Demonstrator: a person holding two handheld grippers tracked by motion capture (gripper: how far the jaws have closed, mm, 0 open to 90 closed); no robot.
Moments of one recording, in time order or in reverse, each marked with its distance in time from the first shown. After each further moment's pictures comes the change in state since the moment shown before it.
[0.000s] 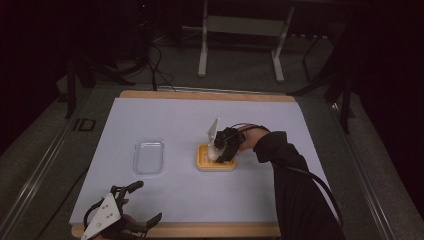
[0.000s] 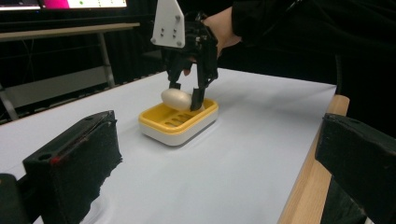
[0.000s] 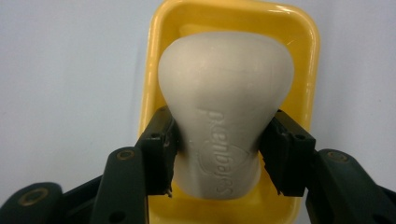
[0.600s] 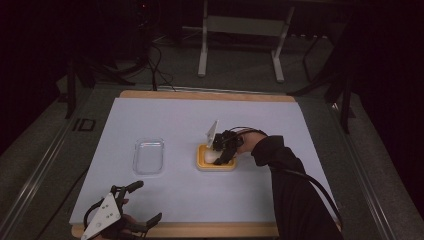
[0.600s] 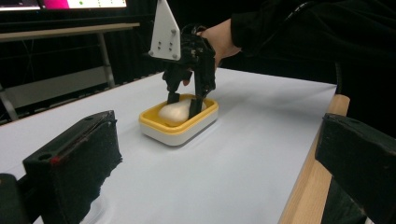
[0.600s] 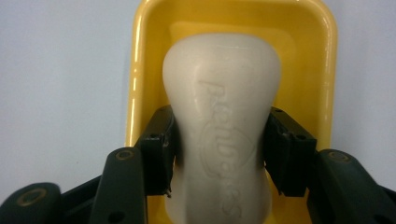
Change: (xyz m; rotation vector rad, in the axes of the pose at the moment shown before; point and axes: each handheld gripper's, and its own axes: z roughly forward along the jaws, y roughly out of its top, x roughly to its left) left arm 0.000 0.000 0.000 -0.001 -0.001 0.001; right arm -0.003 -0.004 0.018 -0.021 0.010 0.047
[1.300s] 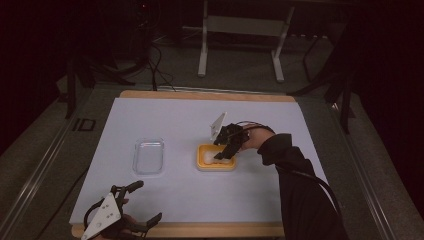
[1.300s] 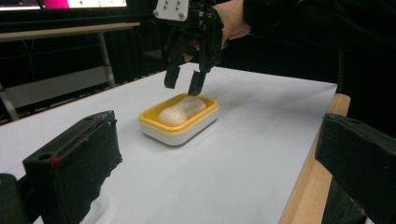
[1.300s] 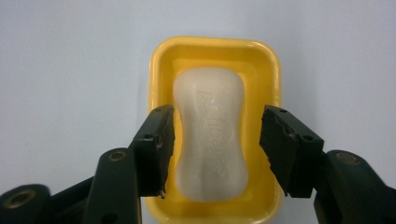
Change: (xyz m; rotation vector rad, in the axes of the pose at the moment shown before) left arm 0.000 0.000 0.000 0.003 0.001 0.002; right arm 0.012 0.004 -0.045 -0.087 -0.081 0.023
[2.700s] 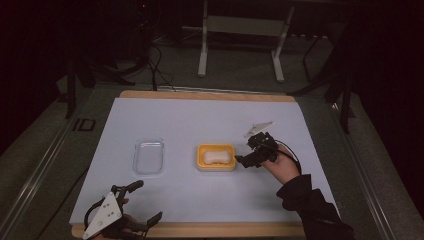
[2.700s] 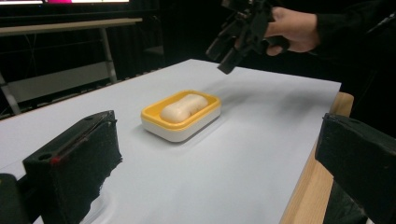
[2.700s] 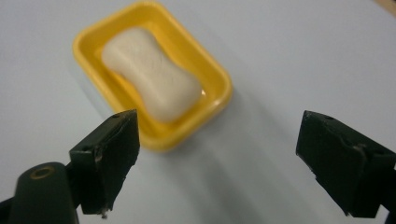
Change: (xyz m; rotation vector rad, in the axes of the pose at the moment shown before) left arm 0.001 0.000 0.001 0.014 0.011 -0.012; right arm 0.054 -0.075 -0.036 -0.174 -0.351 0.625
